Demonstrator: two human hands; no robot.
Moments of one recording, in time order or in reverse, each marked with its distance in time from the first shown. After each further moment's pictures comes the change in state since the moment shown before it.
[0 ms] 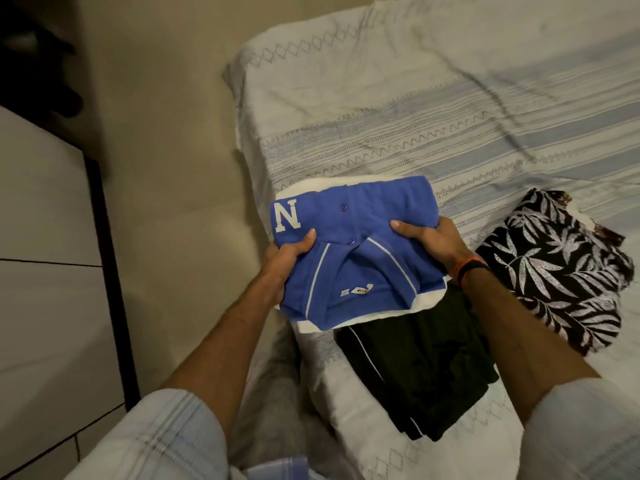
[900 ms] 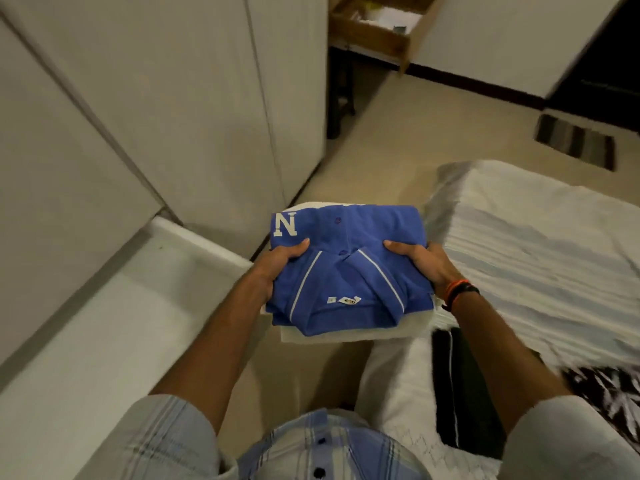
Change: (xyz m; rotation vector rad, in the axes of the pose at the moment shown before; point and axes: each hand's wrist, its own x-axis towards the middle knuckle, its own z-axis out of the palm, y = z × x) left_hand -0.359 -0.162 -0.248 -0.428 0.361 0.265; right_hand -0.326 -0.007 0.204 -0.338 -0.537 -0.321
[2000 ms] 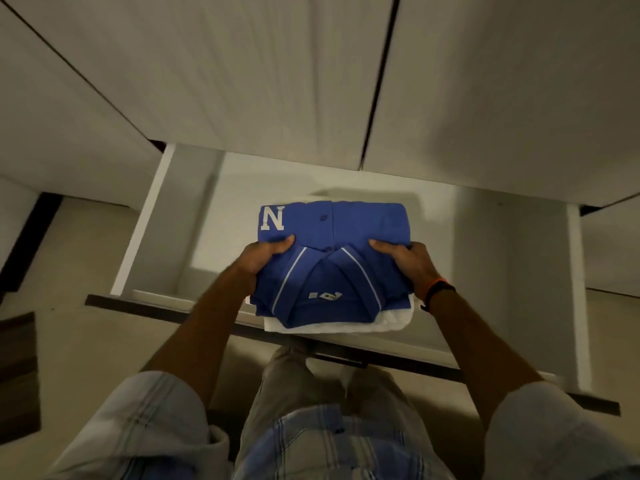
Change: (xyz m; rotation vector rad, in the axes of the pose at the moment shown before) left_hand -0.250 -0.307 -0.397 -0.885 0.990 -0.097; right_hand -0.129 0.113 0.568 -0.812 -0.987 -0.027
